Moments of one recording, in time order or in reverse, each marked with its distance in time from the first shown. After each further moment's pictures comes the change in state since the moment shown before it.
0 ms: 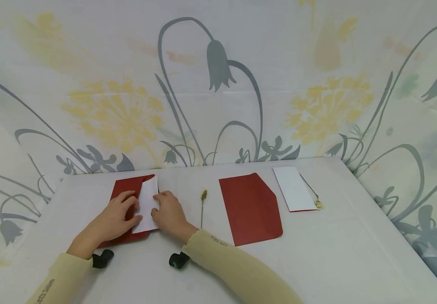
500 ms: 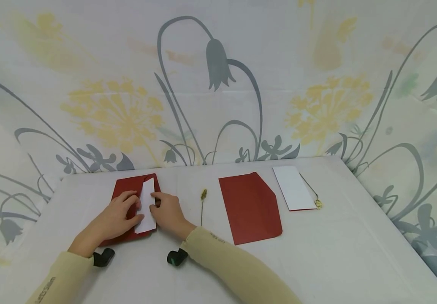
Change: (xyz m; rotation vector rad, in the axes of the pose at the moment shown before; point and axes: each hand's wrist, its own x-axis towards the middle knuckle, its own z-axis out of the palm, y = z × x) left_hand 0.002 0.002 0.000 -0.013 0.011 0.047; right_hand 0.005 0.005 0.006 0.267 0.033 0.007
